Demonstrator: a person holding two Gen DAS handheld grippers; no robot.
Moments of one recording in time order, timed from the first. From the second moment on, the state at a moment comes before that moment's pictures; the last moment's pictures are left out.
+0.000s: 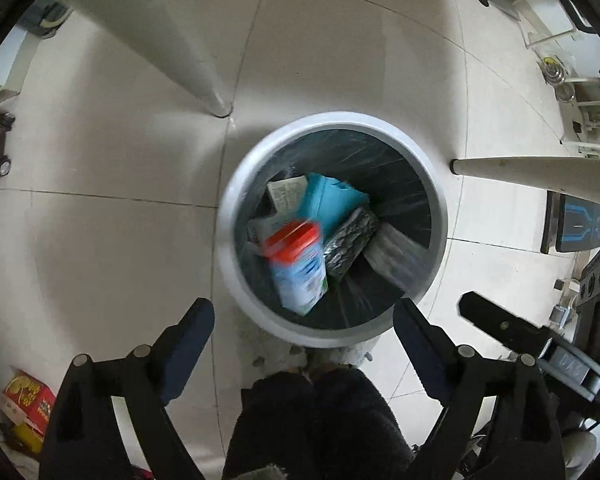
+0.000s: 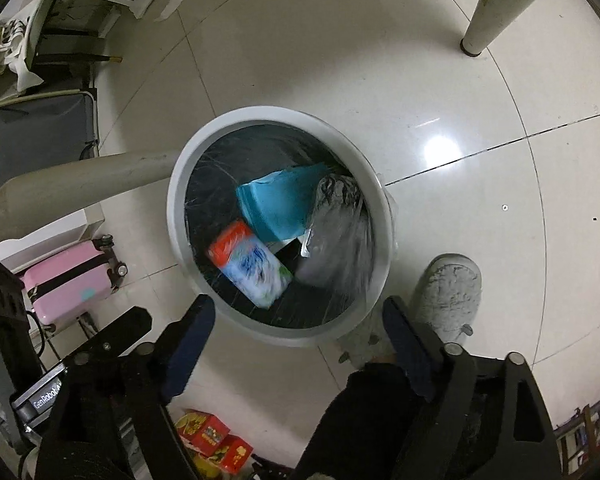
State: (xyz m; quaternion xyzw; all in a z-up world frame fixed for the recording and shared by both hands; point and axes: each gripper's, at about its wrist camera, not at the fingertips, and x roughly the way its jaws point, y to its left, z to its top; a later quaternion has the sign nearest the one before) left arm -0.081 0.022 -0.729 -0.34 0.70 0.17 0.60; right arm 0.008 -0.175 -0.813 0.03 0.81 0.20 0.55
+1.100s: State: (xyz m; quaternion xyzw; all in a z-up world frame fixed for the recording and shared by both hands) left arm -0.136 -0.005 -0.426 -0.24 0.65 0.23 0.68; right arm -0.032 -0.170 -0.463 -0.18 0.68 0.25 0.66
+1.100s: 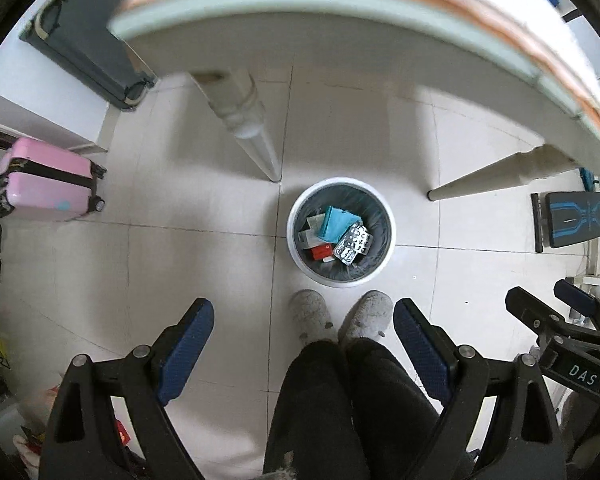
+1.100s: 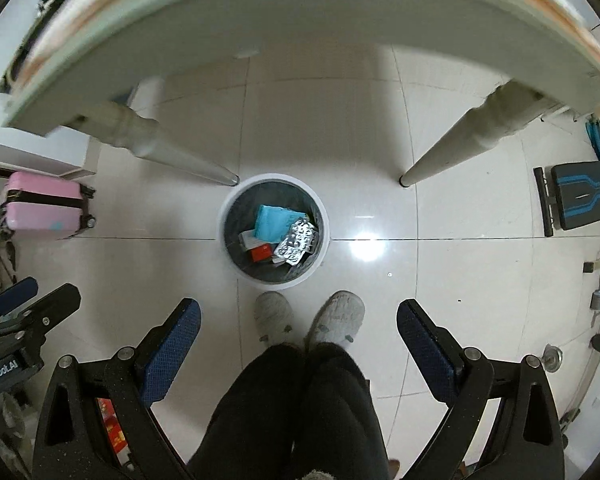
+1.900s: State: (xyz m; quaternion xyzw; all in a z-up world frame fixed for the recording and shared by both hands) left arm 0.009 0.071 -0.246 -0.19 0.52 0.31 0.77; right arm 0.126 -0.099 -0.236 -0.07 0.62 0.27 0.73
